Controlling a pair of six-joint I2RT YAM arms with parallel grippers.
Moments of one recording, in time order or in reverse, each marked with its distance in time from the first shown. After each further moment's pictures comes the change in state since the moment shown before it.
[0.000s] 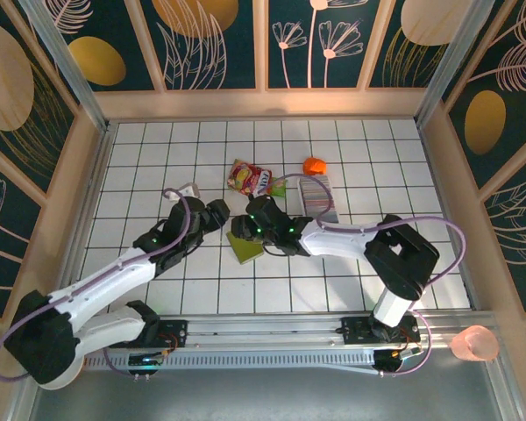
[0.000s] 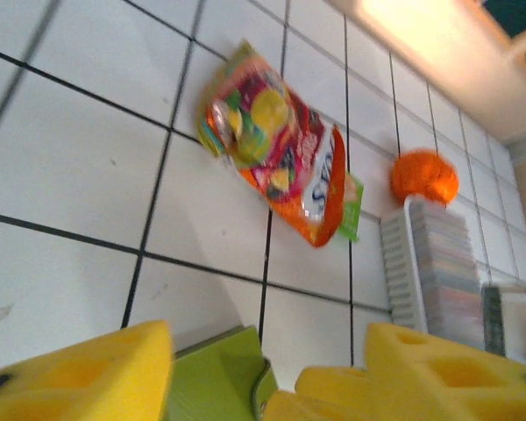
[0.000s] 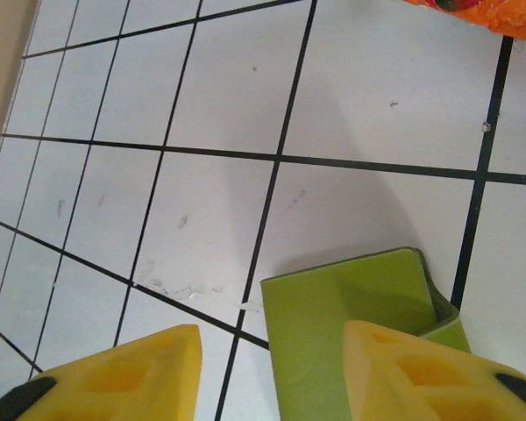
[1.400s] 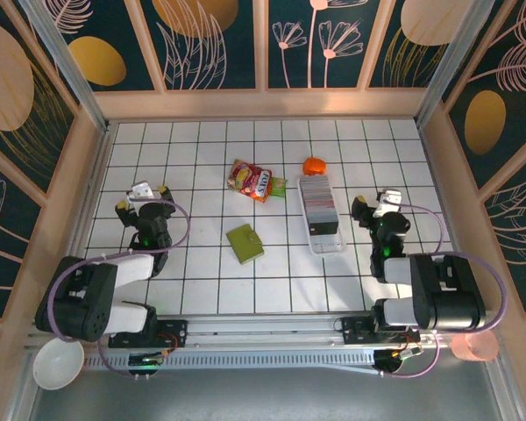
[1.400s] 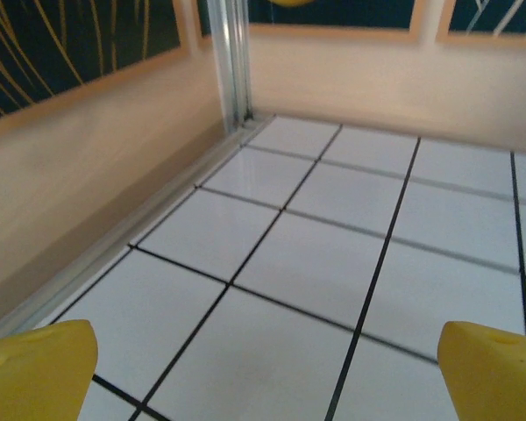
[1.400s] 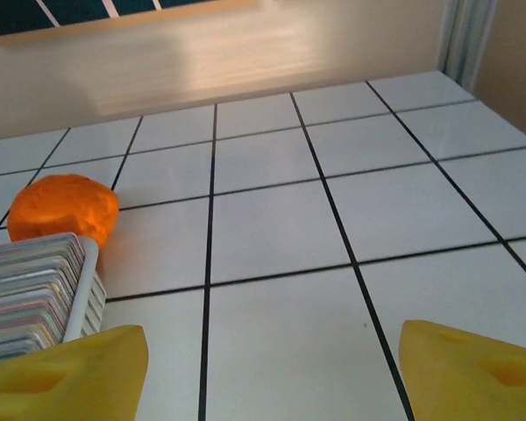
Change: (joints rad) left arm 0.445 0.312 -0.329 0.952 -0.414 0.812; right arm -0.954 -0.321 -0.801 0.969 -0.010 -0.707
